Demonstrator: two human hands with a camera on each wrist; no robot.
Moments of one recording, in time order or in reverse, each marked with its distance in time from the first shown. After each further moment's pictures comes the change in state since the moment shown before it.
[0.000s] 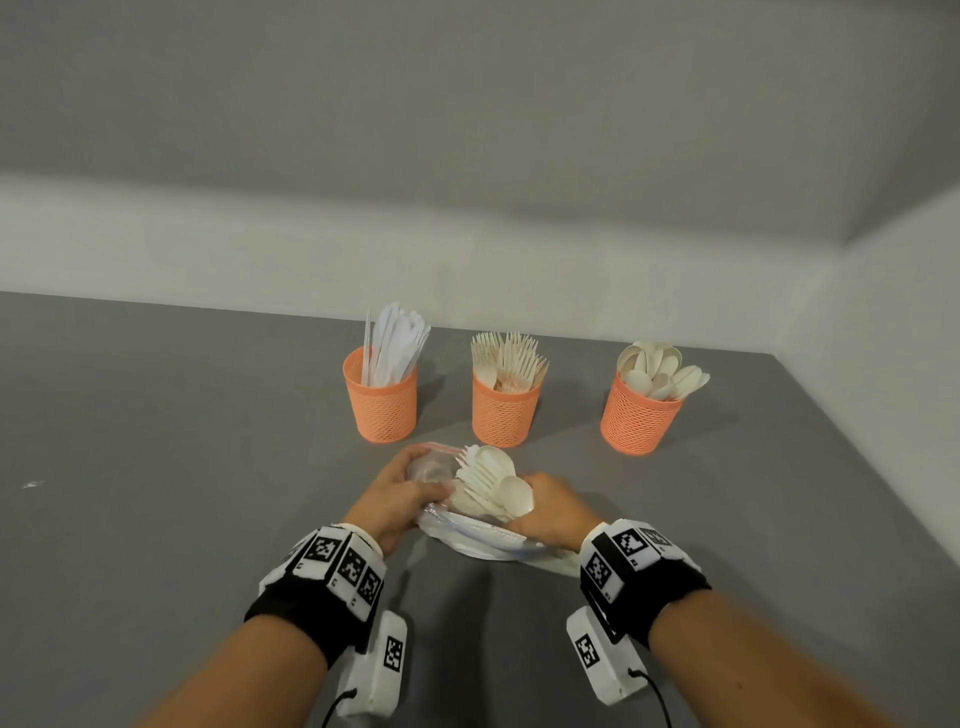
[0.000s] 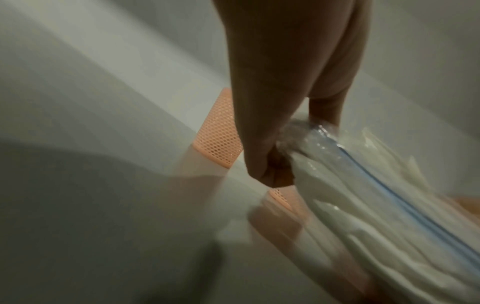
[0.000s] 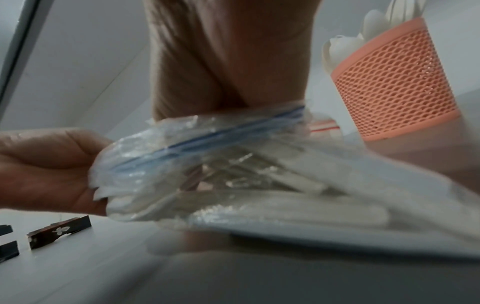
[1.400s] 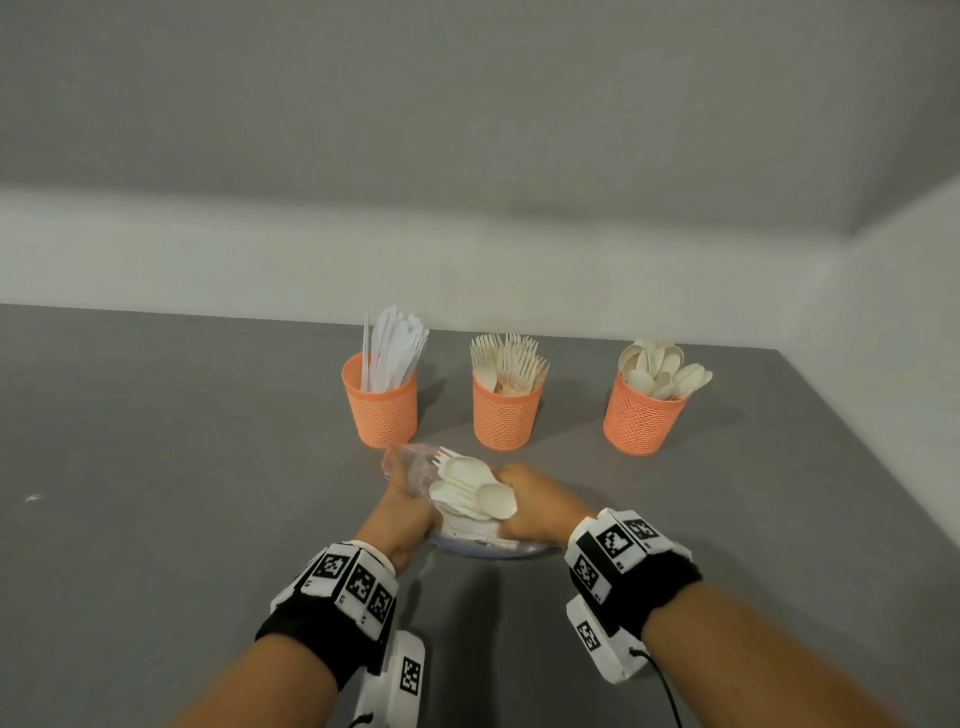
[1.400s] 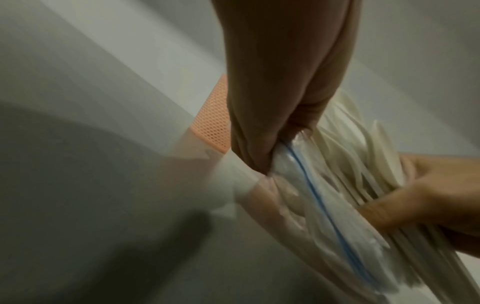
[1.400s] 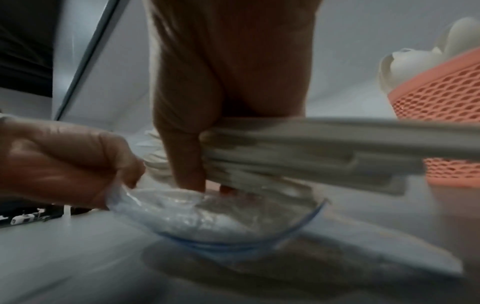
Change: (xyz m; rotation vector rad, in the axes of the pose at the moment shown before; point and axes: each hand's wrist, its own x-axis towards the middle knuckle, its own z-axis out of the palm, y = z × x) left_hand -0.005 -0.008 0.012 0.024 0.033 0.112; right_hand 0.002 -0.021 -0.003 -0.227 -0.072 -0.175
